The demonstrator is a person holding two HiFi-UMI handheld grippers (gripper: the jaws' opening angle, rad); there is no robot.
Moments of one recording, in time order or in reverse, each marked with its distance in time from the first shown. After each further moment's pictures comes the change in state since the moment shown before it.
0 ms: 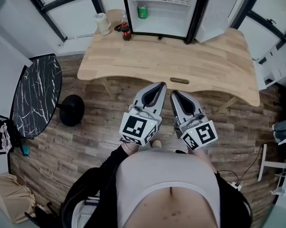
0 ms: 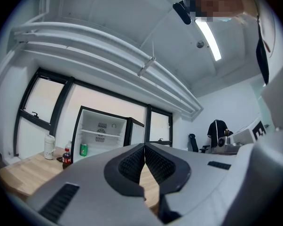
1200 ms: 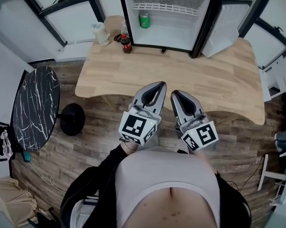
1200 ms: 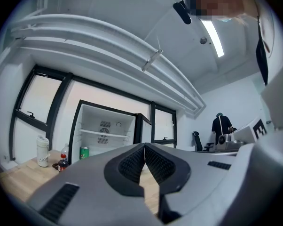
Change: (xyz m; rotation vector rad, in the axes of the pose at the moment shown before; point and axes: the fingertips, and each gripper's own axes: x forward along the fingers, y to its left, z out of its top) left arm 0.093 0.088 -0.012 0.019 0.011 0.000; right arm 0.099 -0.077 -0.015 0.005 -0.019 0.011
